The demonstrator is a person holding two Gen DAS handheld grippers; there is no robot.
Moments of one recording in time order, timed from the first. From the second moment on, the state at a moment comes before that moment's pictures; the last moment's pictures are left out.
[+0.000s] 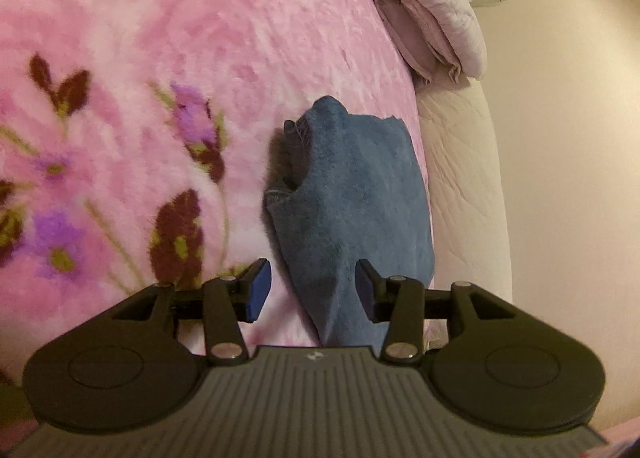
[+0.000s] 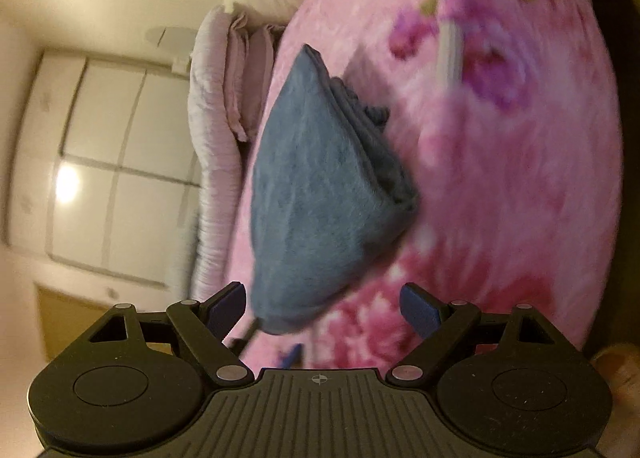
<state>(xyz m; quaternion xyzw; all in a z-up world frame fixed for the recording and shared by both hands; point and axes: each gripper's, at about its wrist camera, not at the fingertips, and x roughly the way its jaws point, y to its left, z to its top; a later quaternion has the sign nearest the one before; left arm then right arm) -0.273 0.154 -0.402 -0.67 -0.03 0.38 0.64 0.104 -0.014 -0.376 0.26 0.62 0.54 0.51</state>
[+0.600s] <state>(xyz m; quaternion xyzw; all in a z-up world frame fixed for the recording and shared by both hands) -0.248 0.179 -0.407 -0.67 -0.07 0.38 0.64 0.104 0.018 -0.399 0.33 0.60 0.48 0.55</state>
